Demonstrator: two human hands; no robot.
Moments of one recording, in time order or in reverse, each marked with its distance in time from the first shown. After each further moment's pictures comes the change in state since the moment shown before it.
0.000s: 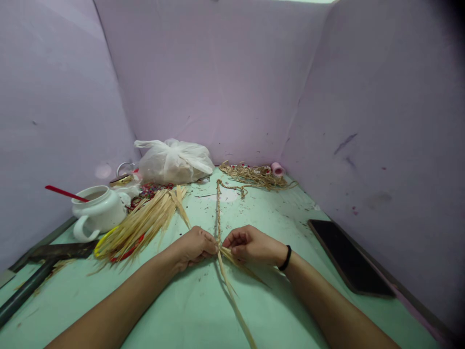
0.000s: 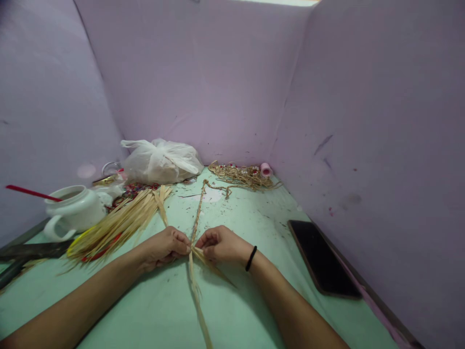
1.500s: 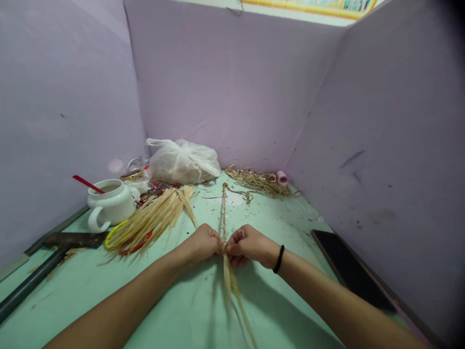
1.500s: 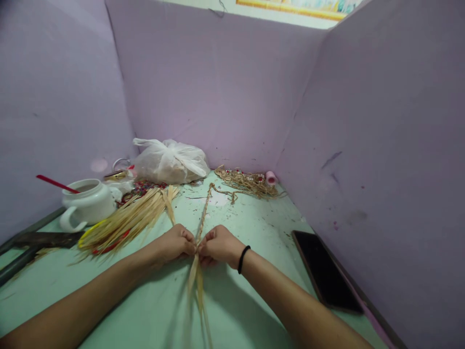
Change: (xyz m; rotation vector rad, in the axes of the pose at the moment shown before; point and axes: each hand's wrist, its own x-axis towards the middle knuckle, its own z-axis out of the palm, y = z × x) left_hand -0.004 0.006 0.006 0.095 0.164 0.116; right_hand 0.009 -0.032 0.025 -0.035 0.161 0.266
